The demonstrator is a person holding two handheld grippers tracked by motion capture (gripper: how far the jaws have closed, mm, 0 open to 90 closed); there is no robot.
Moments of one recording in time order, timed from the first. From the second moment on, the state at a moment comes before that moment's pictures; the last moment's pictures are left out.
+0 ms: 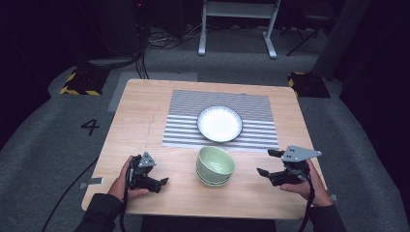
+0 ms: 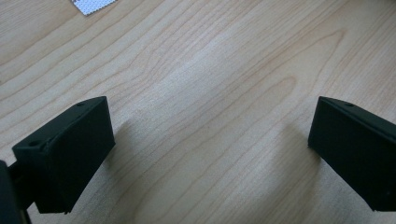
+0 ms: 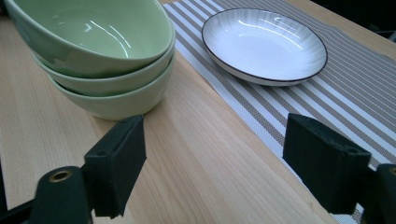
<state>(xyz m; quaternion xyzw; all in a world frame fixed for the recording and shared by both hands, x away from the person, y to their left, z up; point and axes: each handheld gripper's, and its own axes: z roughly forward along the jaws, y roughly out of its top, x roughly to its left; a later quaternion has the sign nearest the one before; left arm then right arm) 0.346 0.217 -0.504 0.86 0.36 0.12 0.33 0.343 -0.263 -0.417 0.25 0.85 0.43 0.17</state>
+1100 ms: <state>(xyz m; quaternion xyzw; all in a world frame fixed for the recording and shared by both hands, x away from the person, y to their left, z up) 0.346 0.217 -0.504 0.86 0.36 0.12 0.33 0.338 -0.220 -0.407 0.19 0.87 0.43 0.16</state>
